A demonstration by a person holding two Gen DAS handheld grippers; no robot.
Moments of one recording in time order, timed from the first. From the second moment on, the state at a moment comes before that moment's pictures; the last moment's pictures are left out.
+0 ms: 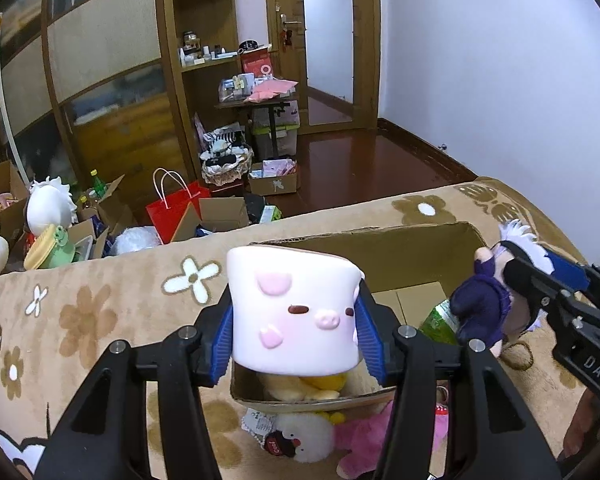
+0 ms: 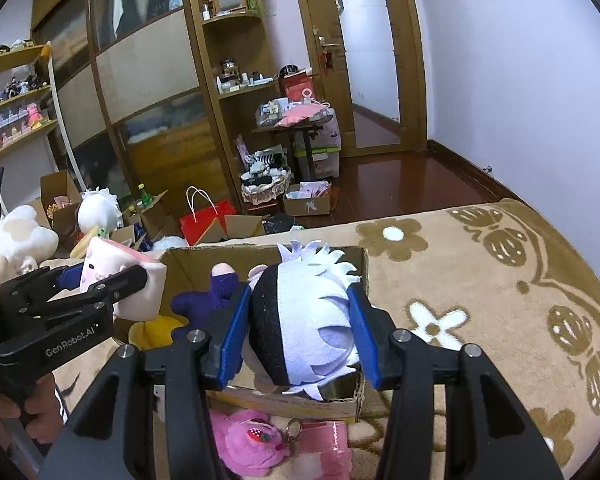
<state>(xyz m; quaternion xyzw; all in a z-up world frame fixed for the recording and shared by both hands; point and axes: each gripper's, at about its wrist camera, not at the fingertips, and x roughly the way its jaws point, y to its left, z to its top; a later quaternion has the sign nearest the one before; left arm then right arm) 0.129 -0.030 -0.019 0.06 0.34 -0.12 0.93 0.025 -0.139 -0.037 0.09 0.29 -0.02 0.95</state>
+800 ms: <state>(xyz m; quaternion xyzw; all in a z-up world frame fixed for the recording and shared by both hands) 0.141 -0.042 -0.039 0.07 0.38 -0.13 0.91 0.035 -0.135 -0.055 0.08 0.32 -0.01 0.94</state>
